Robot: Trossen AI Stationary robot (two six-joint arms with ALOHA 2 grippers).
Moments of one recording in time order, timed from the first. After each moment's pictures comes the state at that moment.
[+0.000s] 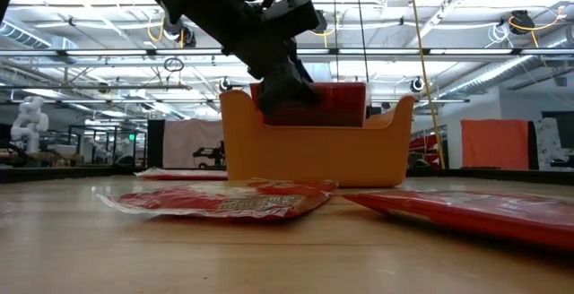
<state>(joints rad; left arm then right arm) -0.12 1.84 1.09 0.21 -0.68 0.55 0.98 1.54 0.75 0.36 1.38 0.45</state>
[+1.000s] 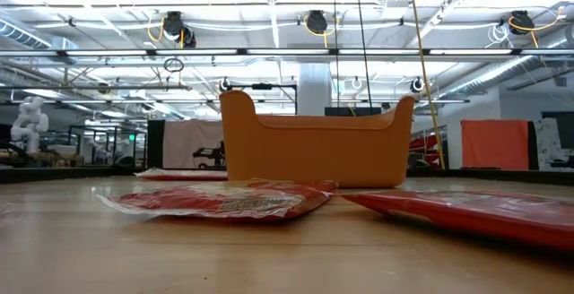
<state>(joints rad) -0.24 1.39 1.09 -0.16 -0.45 0.00 0.98 1.54 0.72 0.37 1.33 0.51</state>
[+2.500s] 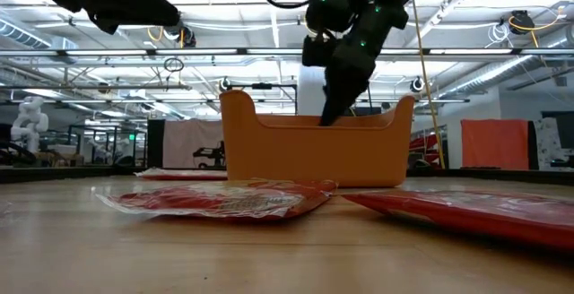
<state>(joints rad) -0.66 1.28 0.62 0.14 -0.84 -0.32 -0.24 1.71 1.20 -0.56 -0.11 -0.12</state>
